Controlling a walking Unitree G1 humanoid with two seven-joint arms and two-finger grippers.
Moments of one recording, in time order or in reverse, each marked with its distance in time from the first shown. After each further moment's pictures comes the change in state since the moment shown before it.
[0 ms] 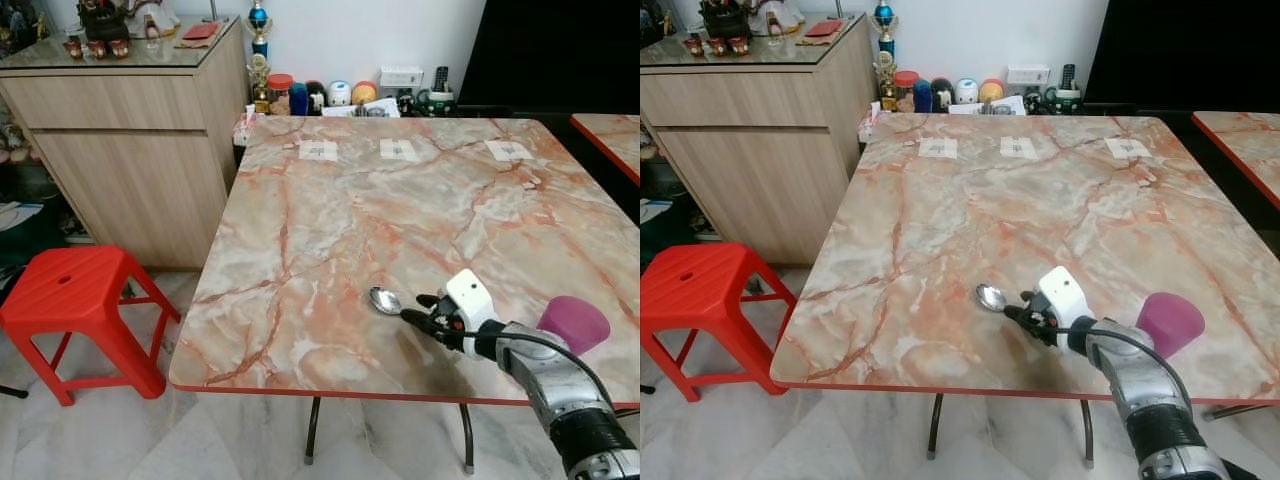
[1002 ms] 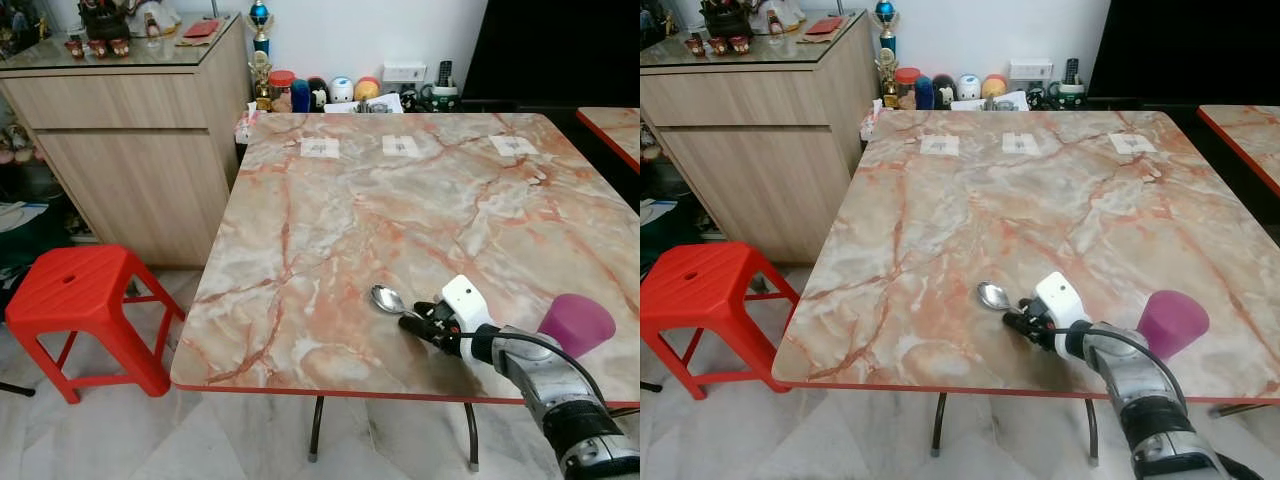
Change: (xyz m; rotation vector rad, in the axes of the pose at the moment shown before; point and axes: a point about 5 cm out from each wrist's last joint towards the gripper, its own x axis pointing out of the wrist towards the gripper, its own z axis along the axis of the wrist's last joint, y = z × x) left arm 0.001 -0.015 0.000 -0.012 -0.003 0.030; right arm 0.008 -0.001 -0.007 0.023 0.018 0.012
